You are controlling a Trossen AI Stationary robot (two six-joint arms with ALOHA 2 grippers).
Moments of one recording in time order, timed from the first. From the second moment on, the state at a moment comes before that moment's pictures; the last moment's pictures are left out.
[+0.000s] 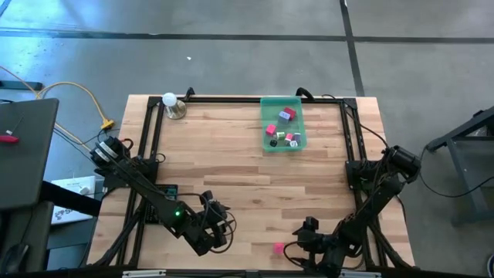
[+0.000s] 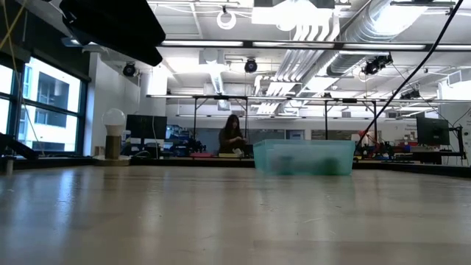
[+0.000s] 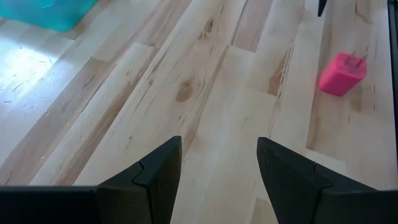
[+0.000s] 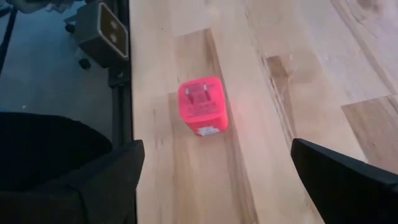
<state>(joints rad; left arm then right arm) -0.70 1.70 1.19 -0.45 -0.73 -0.88 0.96 1.78 1.04 -0.27 0.55 1.07</state>
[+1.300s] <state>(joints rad) -0.69 1.70 1.19 -0.41 -0.73 -0.88 0.87 1.89 1.04 -0.11 0.54 0.76</state>
